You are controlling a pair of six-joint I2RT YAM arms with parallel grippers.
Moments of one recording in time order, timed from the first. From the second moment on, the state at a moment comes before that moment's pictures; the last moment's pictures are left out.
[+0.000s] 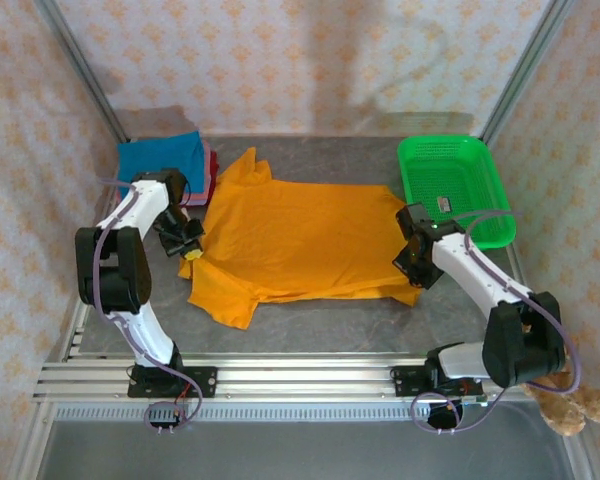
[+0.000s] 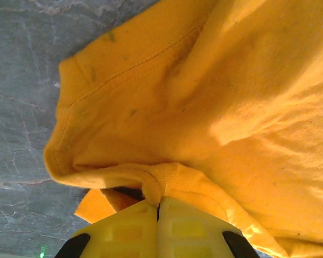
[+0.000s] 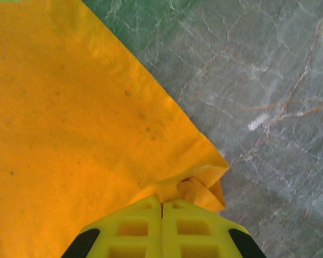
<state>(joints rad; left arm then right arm) 0.09 1.81 1.36 -1.25 0.18 -0.46 0.26 1.35 0.91 -1.00 0.15 1.06</state>
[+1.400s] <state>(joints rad) 0.12 1.67 1.22 -1.28 0.17 -0.40 0.72 1.45 1.18 -1.07 0.11 1.01</state>
